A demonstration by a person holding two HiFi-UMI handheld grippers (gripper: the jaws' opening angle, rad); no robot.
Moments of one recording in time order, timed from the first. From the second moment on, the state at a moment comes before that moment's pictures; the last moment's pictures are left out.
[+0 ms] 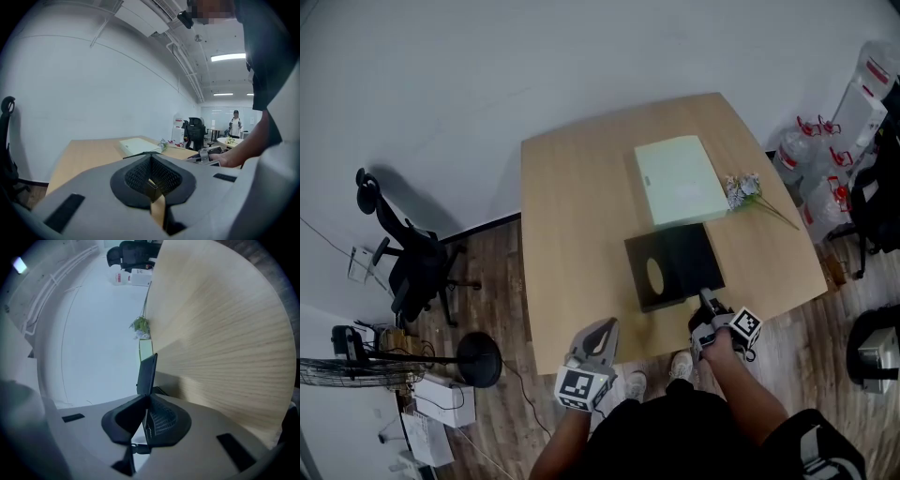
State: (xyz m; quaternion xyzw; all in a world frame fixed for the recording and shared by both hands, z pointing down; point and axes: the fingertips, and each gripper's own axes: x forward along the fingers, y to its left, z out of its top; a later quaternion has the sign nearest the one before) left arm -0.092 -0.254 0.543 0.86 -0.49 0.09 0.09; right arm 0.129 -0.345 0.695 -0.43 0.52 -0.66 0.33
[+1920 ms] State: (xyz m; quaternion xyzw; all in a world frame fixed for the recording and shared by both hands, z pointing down) left arm -0.139 -0.247 0.560 0.85 -0.51 0.10 0.10; right arm 0.007 -0.304 0.646 -0.34 0.82 0.29 -0.37
